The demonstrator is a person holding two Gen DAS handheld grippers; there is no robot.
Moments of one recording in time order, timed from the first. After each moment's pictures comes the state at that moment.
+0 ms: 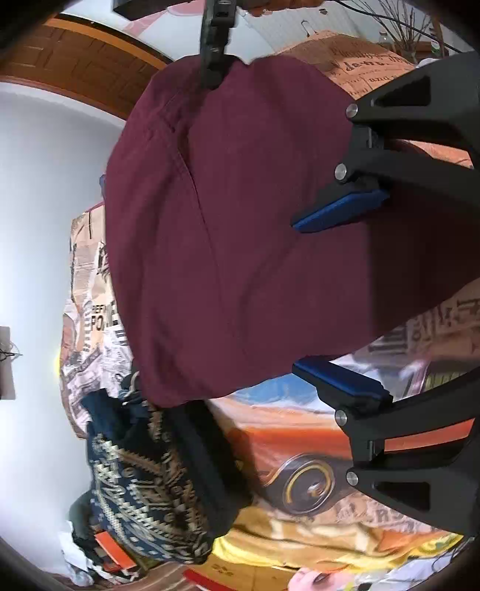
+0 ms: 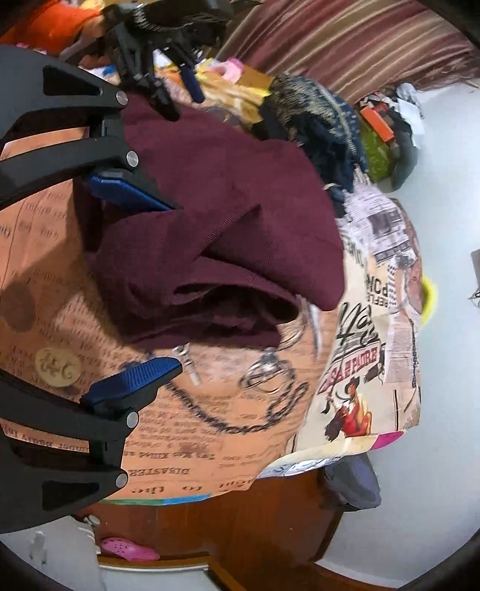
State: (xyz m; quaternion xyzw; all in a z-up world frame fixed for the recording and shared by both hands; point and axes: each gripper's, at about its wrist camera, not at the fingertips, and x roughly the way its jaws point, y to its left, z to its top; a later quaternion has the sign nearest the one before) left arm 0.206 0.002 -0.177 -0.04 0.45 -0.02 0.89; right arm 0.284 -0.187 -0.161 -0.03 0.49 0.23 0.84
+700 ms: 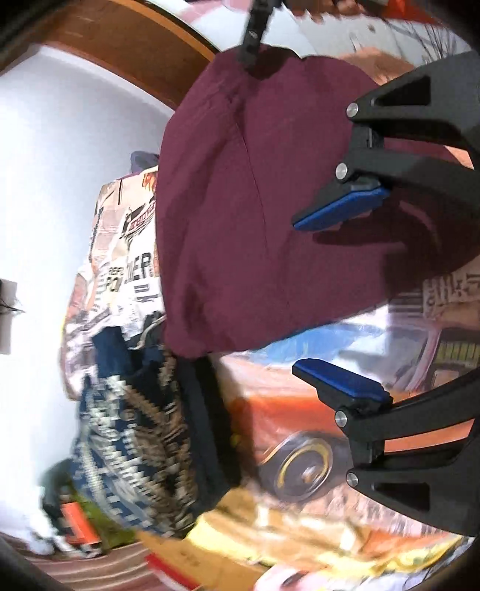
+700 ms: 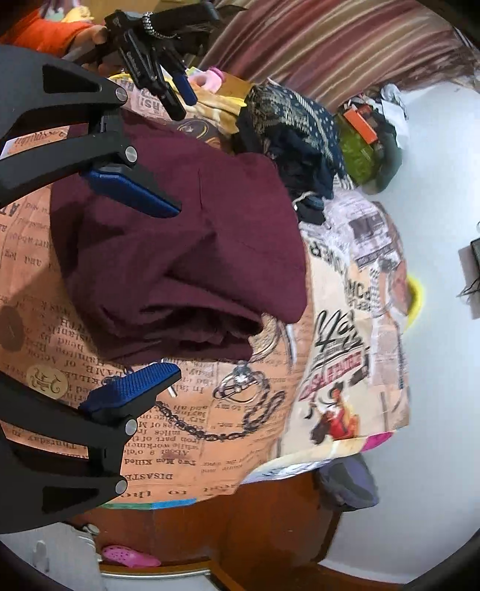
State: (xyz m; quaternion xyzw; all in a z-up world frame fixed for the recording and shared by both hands) left arm 0.221 0.056 -0.159 -0.13 0.45 0.00 0.89; right arm 0.304 -0.179 -0.144 0.01 0.49 0.23 0.84
